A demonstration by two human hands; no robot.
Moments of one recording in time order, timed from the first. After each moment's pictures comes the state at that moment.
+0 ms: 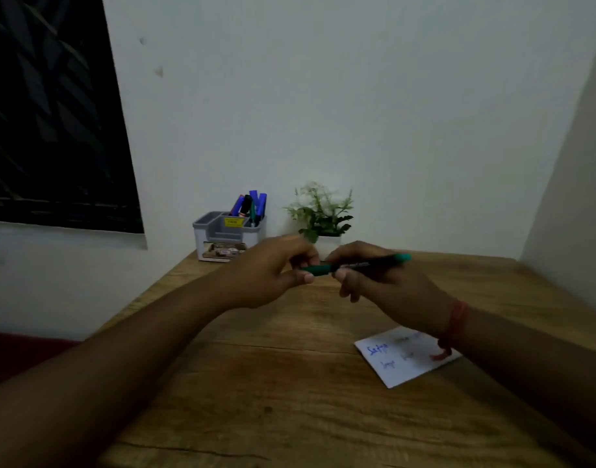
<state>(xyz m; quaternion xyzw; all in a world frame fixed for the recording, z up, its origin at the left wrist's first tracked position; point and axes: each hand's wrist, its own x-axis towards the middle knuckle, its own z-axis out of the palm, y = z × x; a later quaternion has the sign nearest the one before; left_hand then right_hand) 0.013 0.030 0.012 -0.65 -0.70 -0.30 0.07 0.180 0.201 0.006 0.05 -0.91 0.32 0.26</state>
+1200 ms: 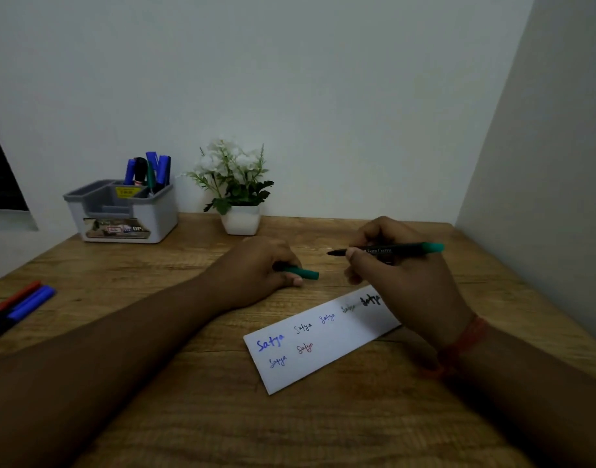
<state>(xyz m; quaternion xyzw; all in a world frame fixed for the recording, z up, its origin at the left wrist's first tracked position) 0.036 0.166 -0.046 -0.65 -0.71 -0.25 0.05 0.253 0.273 -0.014 -0.15 -0.82 0.40 0.38</state>
